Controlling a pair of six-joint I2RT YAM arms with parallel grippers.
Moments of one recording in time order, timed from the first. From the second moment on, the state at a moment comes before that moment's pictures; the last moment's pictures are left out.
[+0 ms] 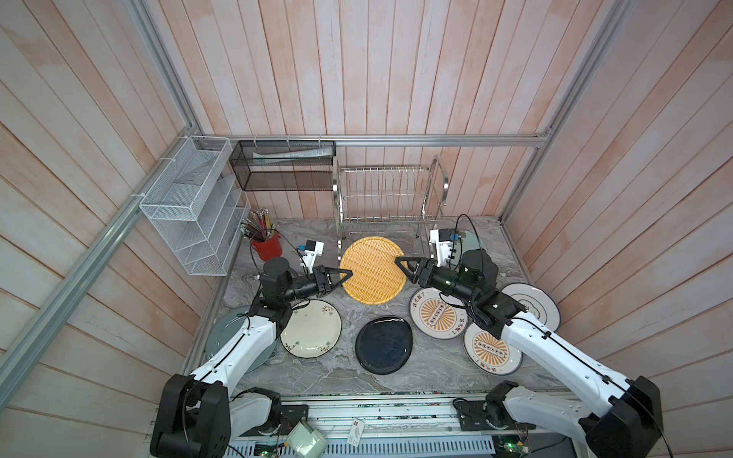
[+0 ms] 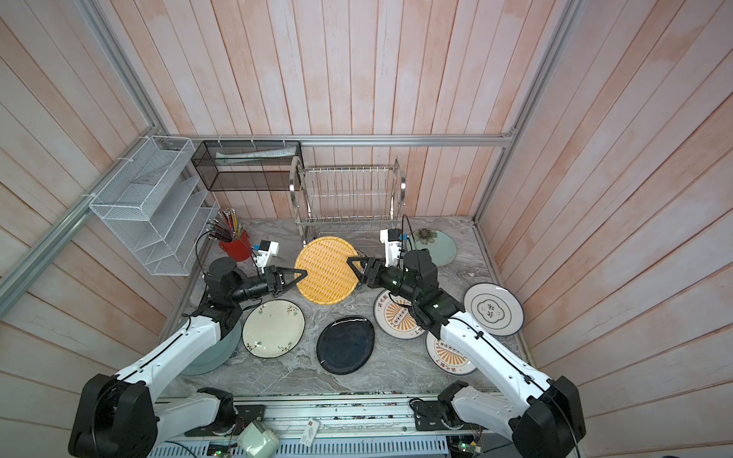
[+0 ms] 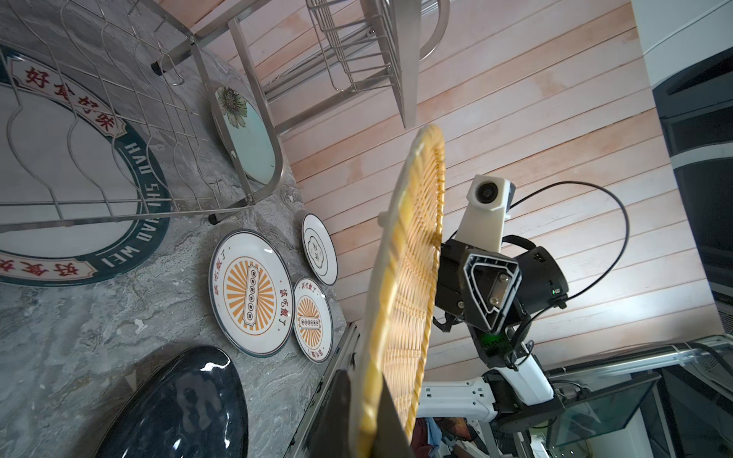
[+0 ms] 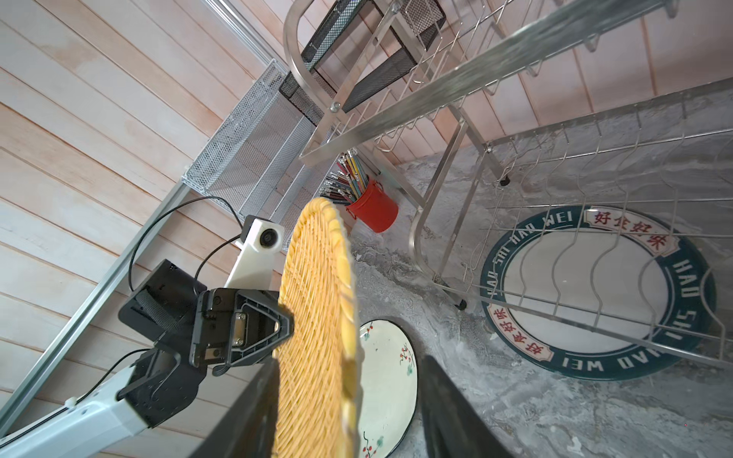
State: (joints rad) left arm -0.23 1.20 0.68 0.44 0.99 -1.05; right arm 0.60 1.12 0.88 0.09 -0.35 0.76
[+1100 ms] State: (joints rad) left arm -0.27 1.25 0.66 0.54 0.91 -1.05; right arm 0.78 1.05 0.84 0.01 -0.01 0.91
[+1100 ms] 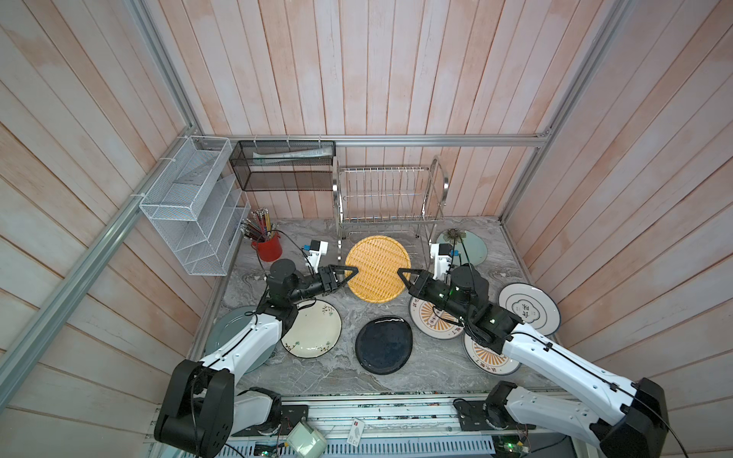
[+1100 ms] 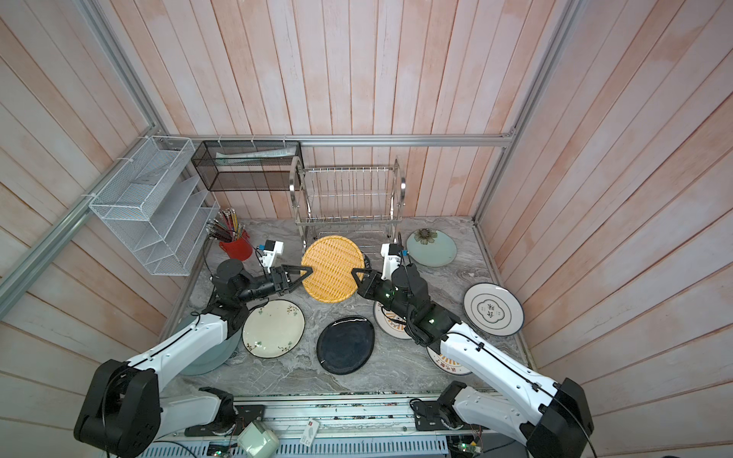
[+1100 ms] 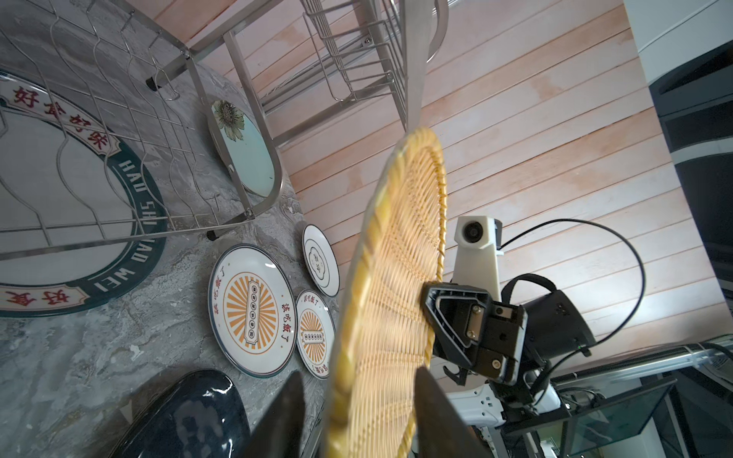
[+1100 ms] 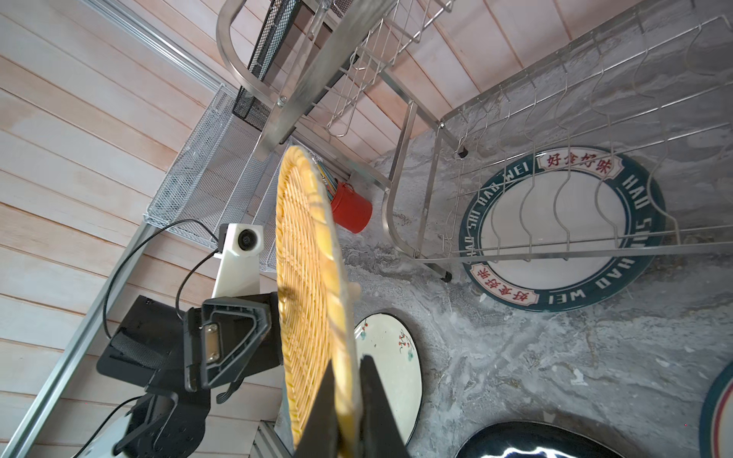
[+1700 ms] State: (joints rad) left arm -0.23 0.70 0.78 -0.06 0.50 -0.66; right arm 0.80 1.13 1.39 -0.17 0.39 0.57
